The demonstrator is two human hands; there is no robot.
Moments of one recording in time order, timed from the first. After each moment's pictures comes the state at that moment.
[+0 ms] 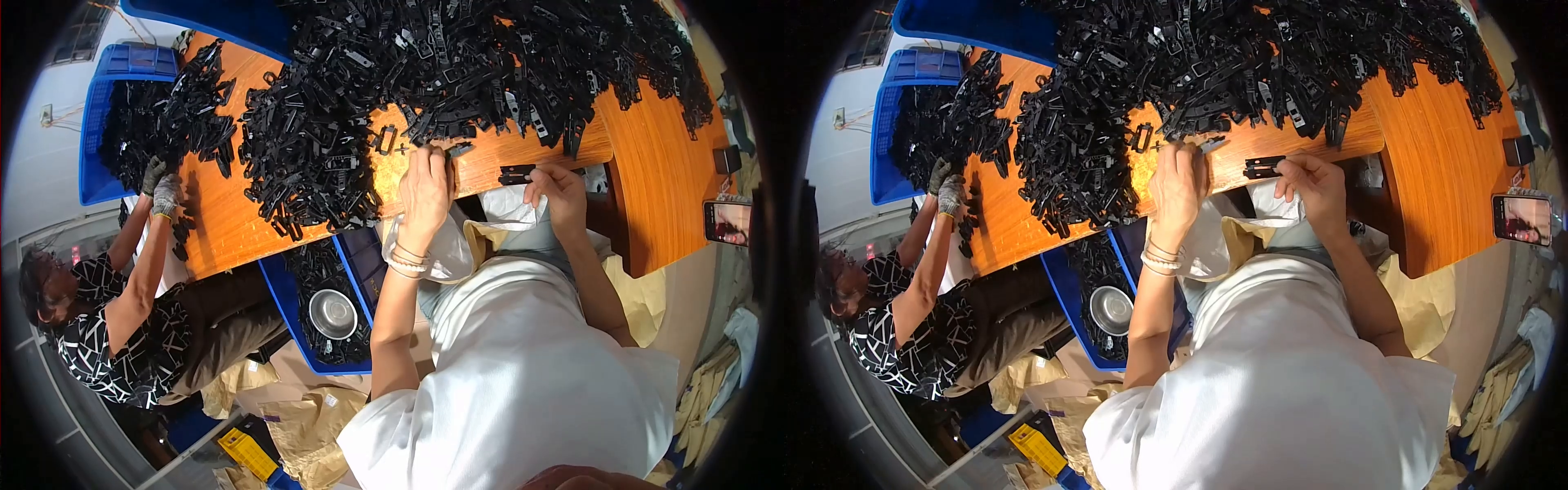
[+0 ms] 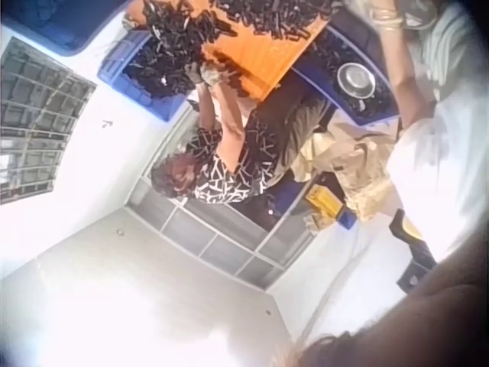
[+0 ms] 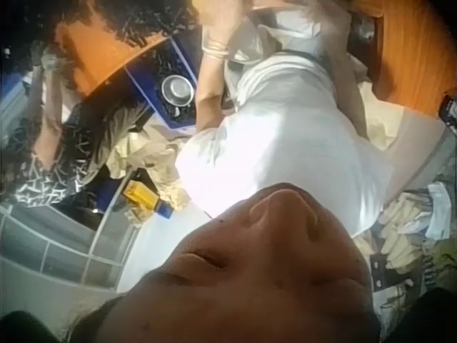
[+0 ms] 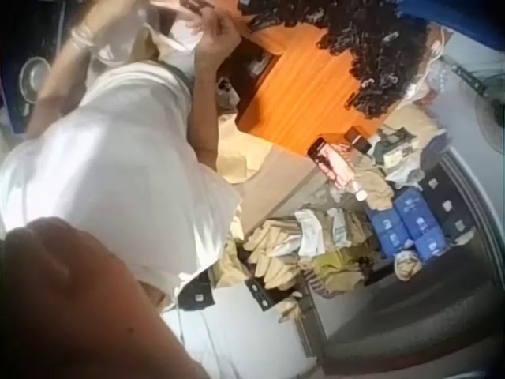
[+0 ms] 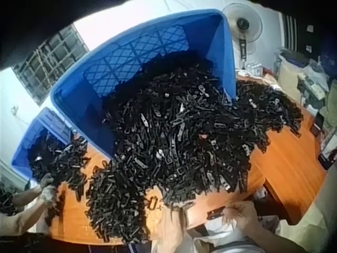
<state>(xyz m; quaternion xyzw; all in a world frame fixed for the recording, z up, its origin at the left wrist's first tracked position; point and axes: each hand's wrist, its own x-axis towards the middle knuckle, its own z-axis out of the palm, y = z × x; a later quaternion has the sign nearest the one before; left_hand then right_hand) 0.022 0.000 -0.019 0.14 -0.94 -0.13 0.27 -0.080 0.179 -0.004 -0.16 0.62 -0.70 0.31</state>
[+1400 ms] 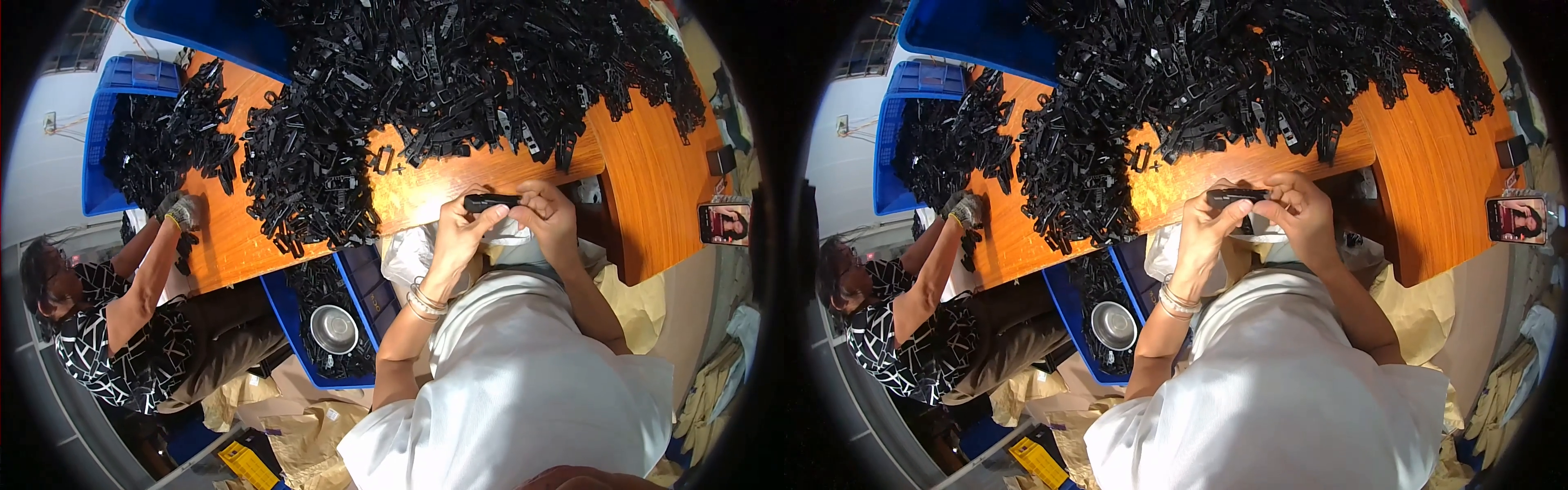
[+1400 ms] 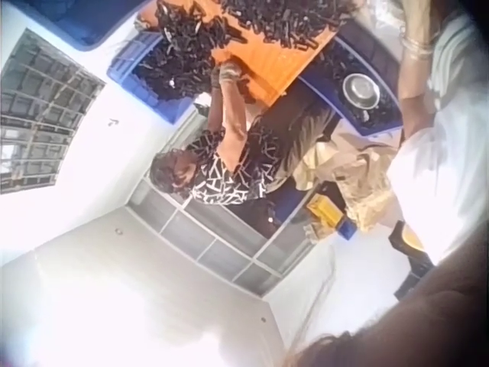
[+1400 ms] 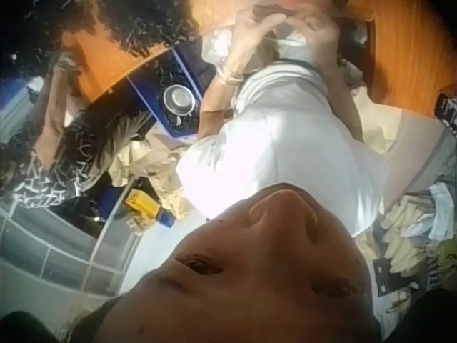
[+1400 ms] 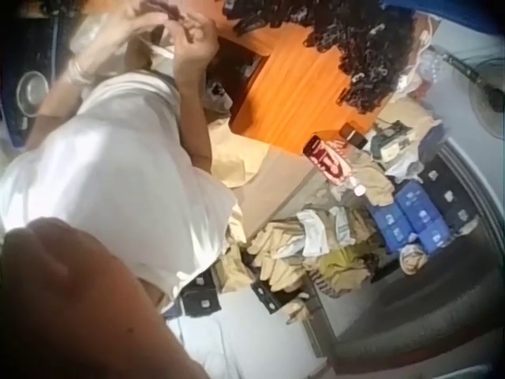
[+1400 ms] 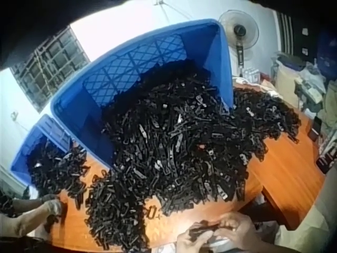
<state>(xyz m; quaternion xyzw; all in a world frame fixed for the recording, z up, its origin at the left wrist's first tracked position) 0.018 0.059 0.016 0.25 -0.54 -0.79 0.13 -0.061 0.176 0.015 -0.17 0.61 -0.71 0.29</state>
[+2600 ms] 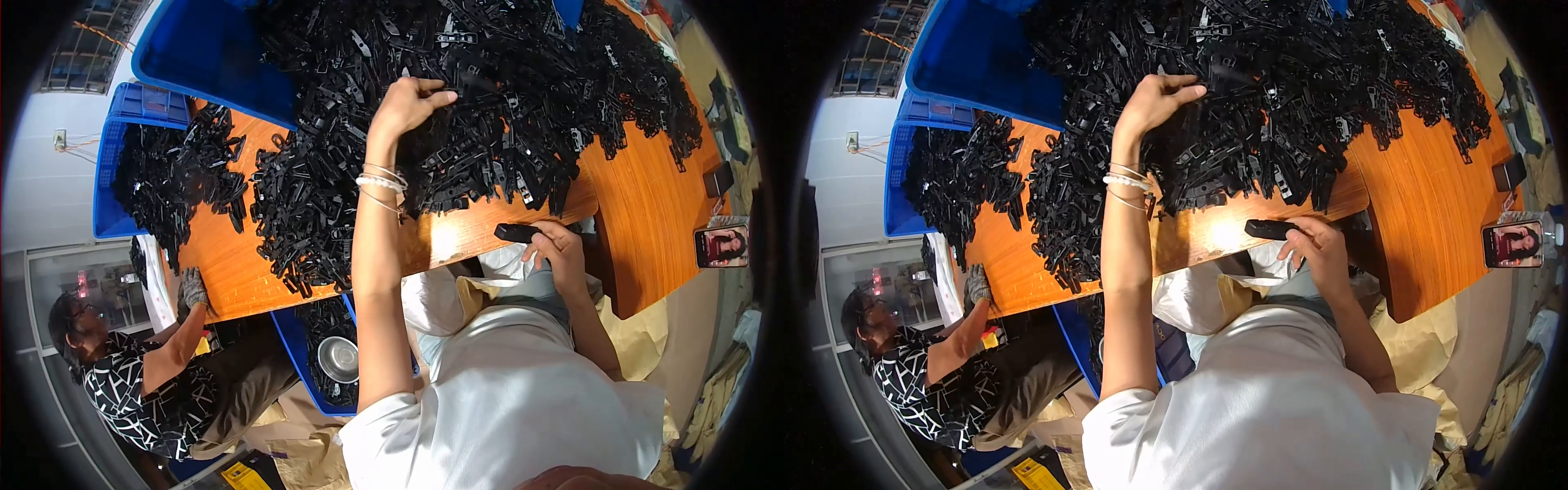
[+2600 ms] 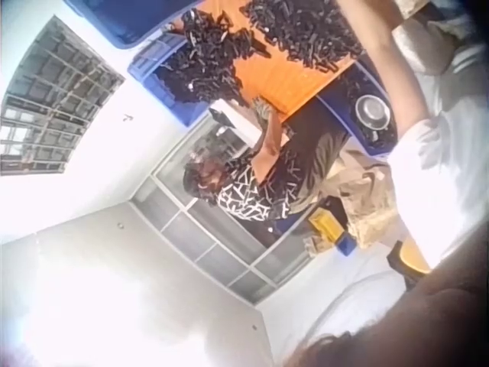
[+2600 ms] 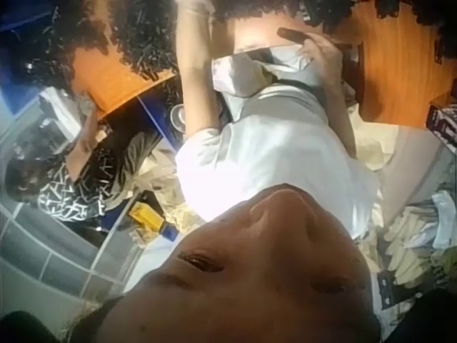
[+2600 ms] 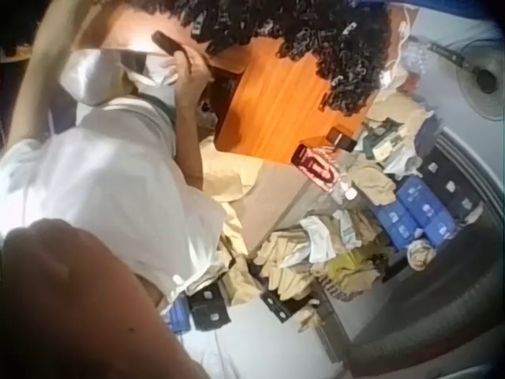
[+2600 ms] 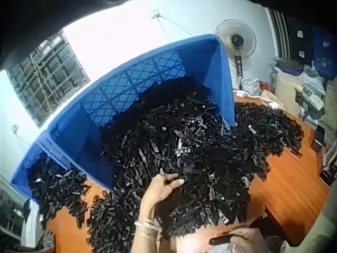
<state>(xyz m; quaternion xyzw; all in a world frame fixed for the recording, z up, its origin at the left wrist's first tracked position) -0.157 -0.116 0.053 0.12 -0.93 -0.35 0.05 -0.098 0.196 0.007 -0.11 0.65 -0.67 0.34</state>
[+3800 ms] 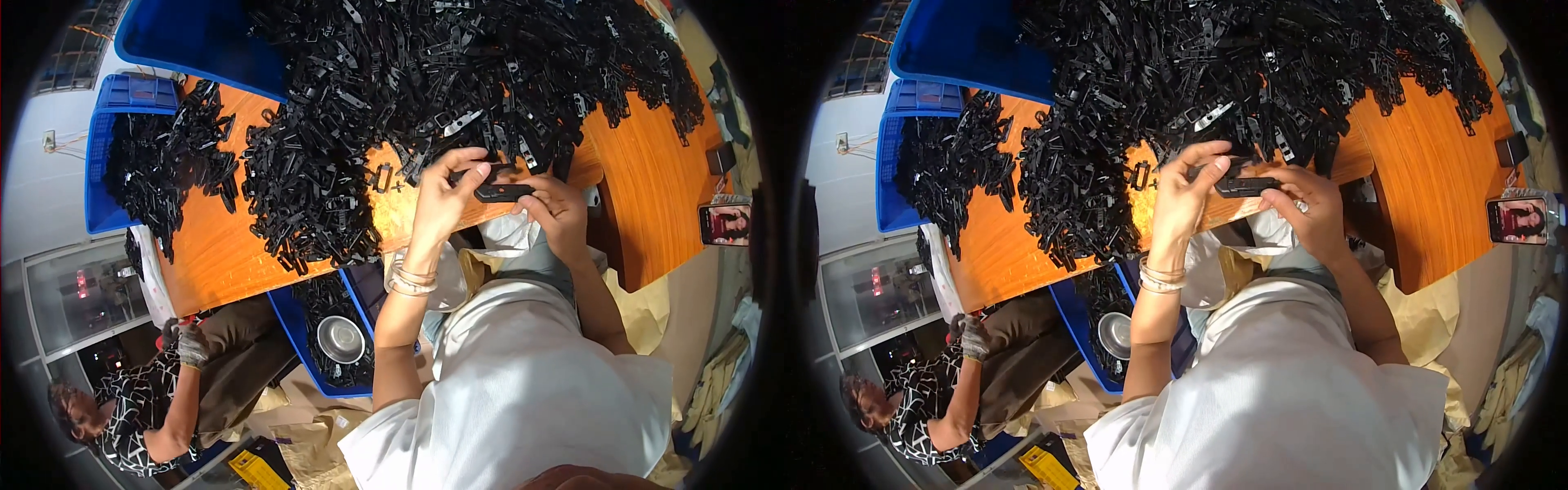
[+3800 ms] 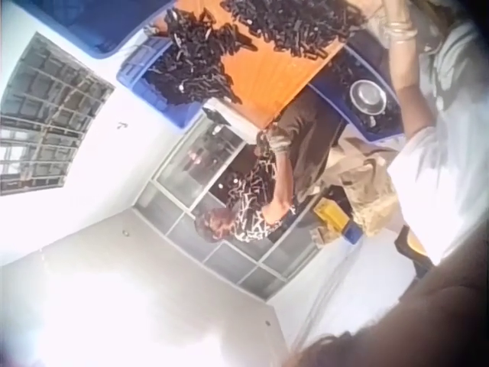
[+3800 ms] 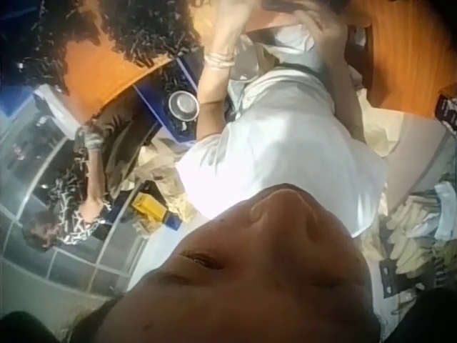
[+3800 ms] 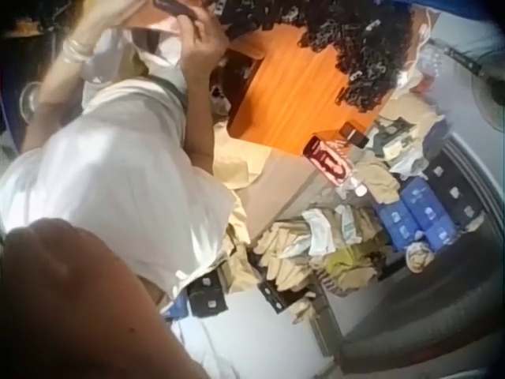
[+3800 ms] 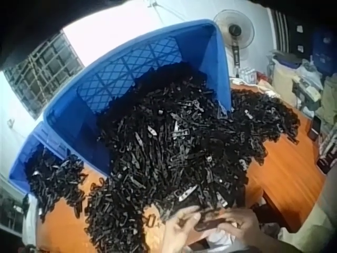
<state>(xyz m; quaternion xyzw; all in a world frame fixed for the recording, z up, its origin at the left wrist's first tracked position) -0.028 0.009 0.038 0.19 -0.61 -0.76 0.11 -0.095 0.169 0.032 -0.25 0.63 -0.69 0.26</state>
